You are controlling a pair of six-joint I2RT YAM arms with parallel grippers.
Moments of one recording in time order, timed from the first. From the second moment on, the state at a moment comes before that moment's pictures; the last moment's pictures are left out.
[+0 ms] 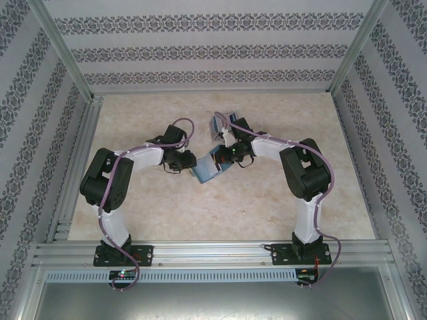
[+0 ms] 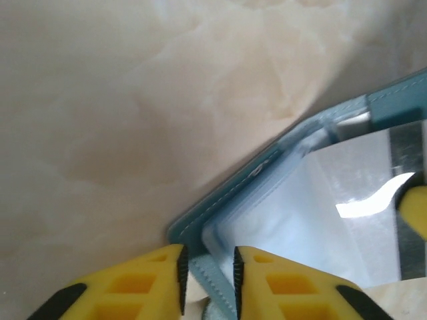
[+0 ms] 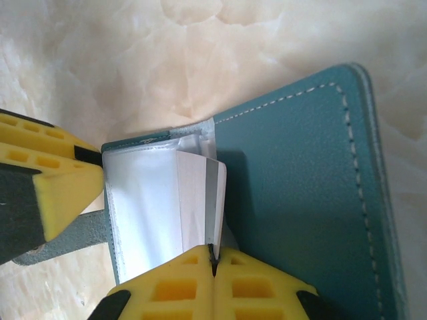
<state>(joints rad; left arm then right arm) -0.38 1.85 1.08 -0.35 0.31 -0.56 0.45 1.99 1.25 -0.34 -0.57 0.33</state>
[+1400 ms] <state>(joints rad) -0.38 1.85 1.03 -0.28 0.34 -0.60 0.56 1.93 1.33 -0.59 -0.32 0.31</state>
